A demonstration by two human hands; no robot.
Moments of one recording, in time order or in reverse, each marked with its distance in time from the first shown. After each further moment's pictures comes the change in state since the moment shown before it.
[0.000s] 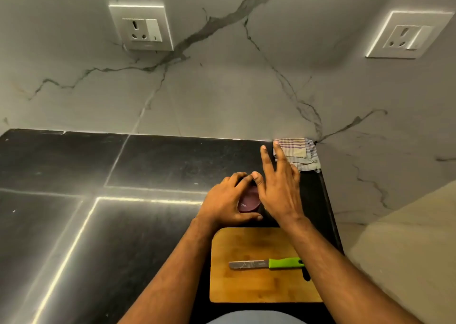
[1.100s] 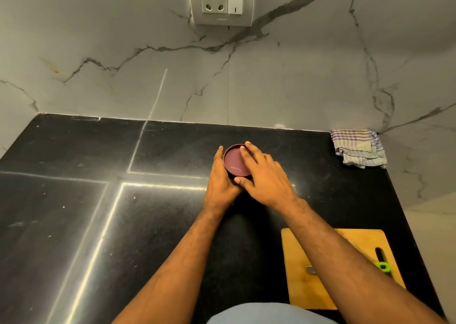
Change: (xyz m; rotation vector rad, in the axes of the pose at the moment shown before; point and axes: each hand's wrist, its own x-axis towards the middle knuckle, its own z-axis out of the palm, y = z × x) left_hand -0.051 -0.162 -0.038 -0.659 0.299 -0.454; right_hand 0.053 -0.172 0.087 0.083 -0.355 -0.188
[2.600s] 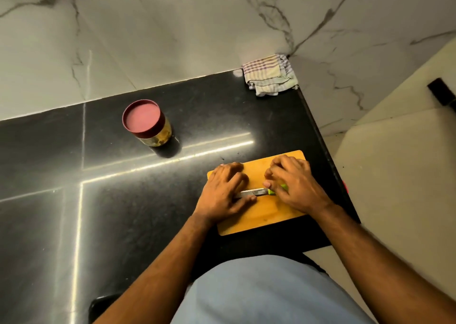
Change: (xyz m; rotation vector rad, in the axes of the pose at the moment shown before) left_hand -0.133 0.032 0.149 0.489 -0.481 0.655; right_hand -0.268 0.165 -0.007 0.202 0.024 0.186
